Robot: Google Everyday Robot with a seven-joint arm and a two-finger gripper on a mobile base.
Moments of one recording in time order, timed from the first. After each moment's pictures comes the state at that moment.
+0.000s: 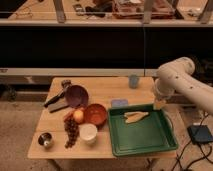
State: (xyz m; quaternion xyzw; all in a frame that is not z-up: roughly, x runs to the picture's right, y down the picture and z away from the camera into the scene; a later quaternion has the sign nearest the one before) arm 0.264 0.034 0.758 -0.22 0.01 0.02 0.98
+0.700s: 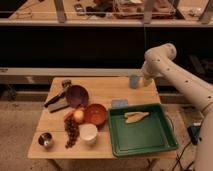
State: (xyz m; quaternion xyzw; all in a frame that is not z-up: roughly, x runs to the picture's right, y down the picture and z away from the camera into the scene) arm 0.245 -0.074 0.850 -0.14 0.00 0.02 0.99
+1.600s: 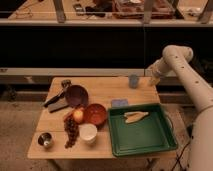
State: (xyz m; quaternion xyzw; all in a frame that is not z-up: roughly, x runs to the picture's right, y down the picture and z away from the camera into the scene) arm 0.291 -0.069 0.878 -0.15 -0.10 0.05 0.98
